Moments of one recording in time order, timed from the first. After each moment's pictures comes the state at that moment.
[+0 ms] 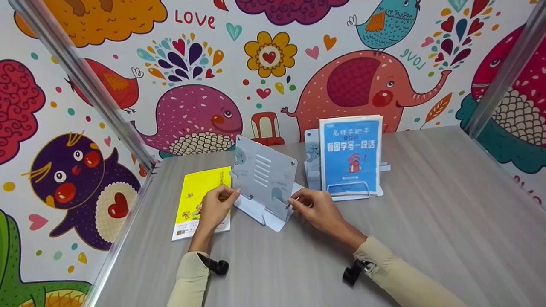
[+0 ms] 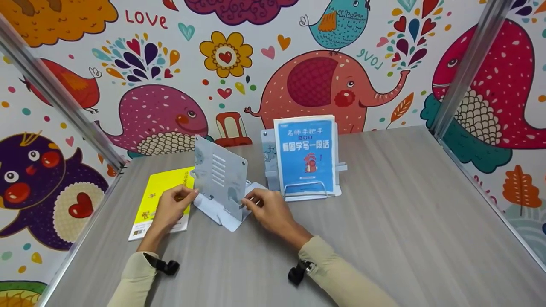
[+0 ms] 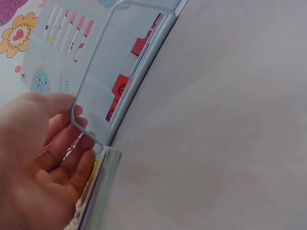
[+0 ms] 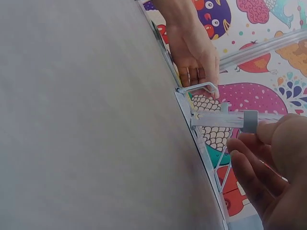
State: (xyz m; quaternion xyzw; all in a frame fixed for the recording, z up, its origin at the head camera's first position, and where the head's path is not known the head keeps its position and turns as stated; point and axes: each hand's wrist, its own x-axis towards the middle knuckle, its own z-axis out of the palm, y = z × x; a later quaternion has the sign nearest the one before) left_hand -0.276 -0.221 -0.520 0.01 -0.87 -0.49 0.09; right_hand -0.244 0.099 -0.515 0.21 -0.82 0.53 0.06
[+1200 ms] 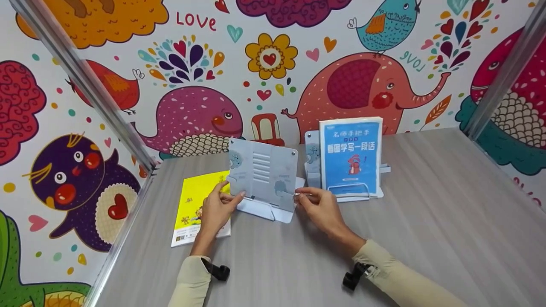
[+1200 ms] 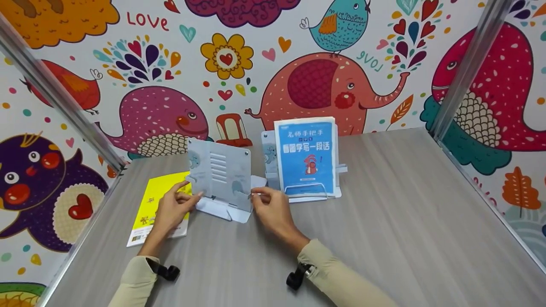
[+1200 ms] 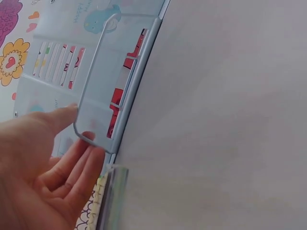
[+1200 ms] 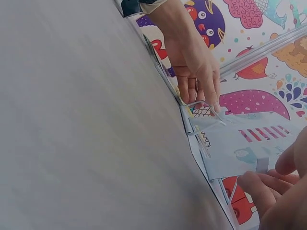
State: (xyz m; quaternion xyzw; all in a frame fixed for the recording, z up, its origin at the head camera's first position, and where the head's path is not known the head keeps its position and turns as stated) left_hand -0.269 -0.212 -0.513 0.04 -0.89 -0.45 0.09; right_hand -0.238 0.094 -0.511 0.05 -0.75 0.66 0.02
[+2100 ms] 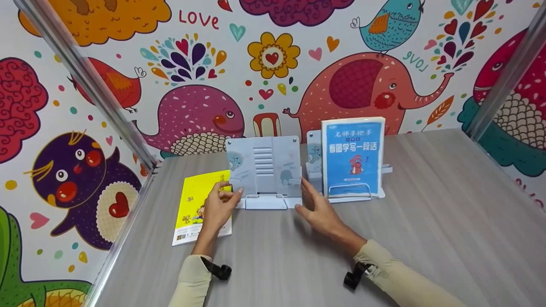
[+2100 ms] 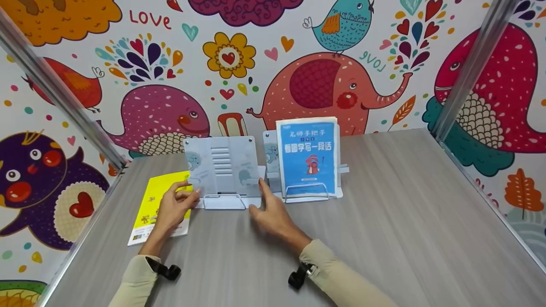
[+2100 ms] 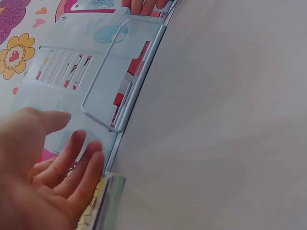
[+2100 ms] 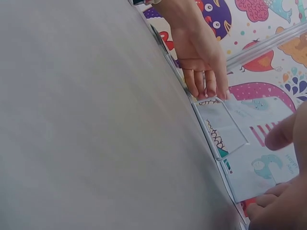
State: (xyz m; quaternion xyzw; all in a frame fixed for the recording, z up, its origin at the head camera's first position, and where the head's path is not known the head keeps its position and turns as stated) left_hand -0.268 -0.210 -0.516 0.04 -0.84 -0.54 0.09; right_hand -0.243 0.096 -0.522 0.13 -0.79 0.60 -0.05
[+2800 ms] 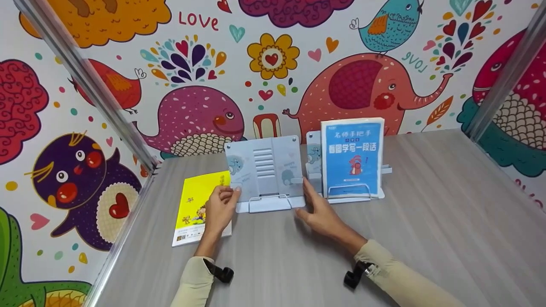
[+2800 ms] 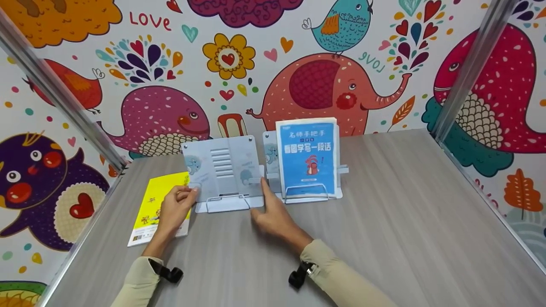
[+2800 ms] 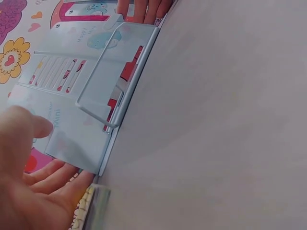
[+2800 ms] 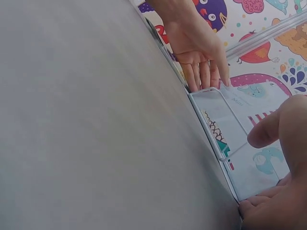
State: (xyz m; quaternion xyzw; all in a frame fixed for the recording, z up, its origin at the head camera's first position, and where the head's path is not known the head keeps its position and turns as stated) left_hand -0.267 -0.202 -0.520 0.06 -0.84 -0.52 0.13; right_hand -0.249 0.102 -0.527 0.18 -0.81 0.56 -0.04
